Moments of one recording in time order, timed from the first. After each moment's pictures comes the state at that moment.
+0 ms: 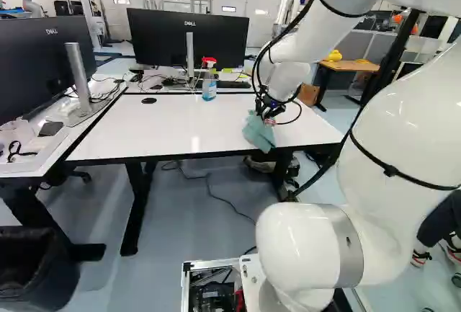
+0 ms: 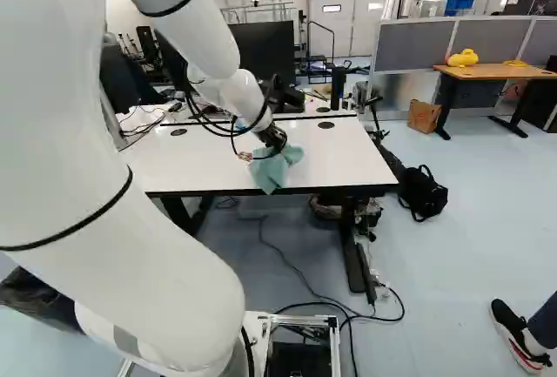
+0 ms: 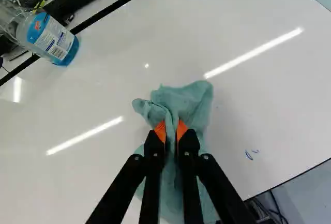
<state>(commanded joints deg) -8.6 1.6 -39.0 18.9 -2.0 0.0</state>
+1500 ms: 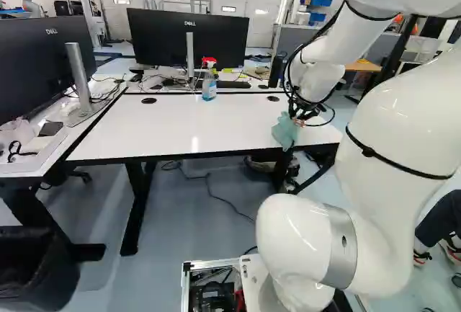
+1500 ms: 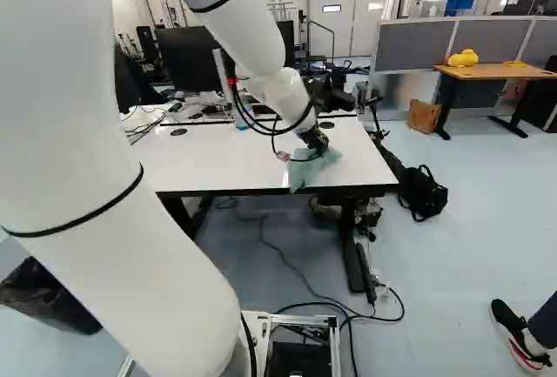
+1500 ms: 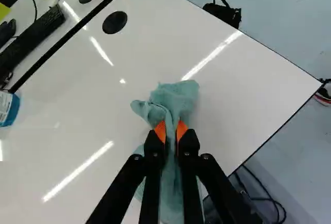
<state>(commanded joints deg) -24.4 -1.1 -41.7 18.9 -2.0 0.0</state>
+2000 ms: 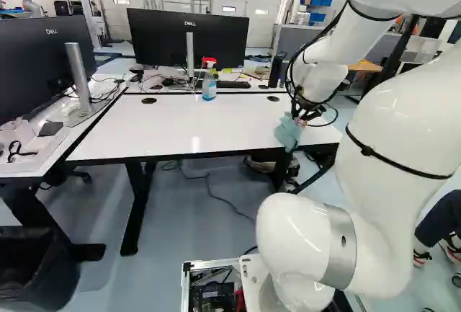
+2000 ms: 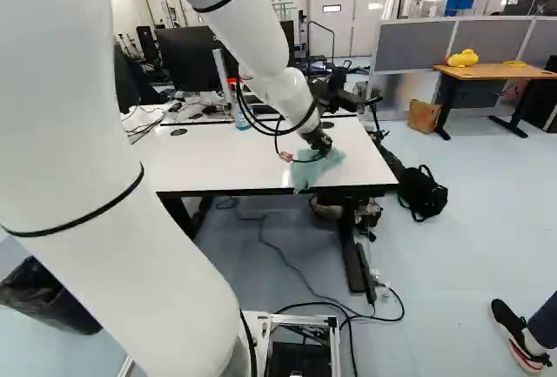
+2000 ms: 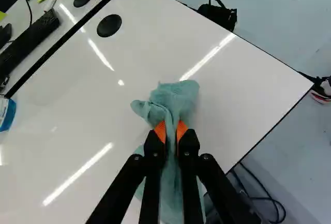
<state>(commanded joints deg) -24.7 -1.2 -41.8 18.9 -2.0 0.0</state>
